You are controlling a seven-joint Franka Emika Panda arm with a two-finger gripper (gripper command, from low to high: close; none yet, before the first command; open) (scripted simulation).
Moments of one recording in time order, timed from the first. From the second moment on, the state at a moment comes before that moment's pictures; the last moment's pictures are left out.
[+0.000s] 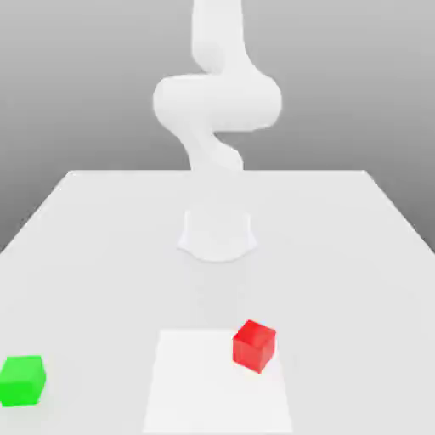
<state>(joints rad) -0.04 -0.73 0.06 -2.34 -0.03 2.34 0.88</state>
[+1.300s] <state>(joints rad) -0.15 0.13 0.28 -2.78 -0.14 2.92 1.62</state>
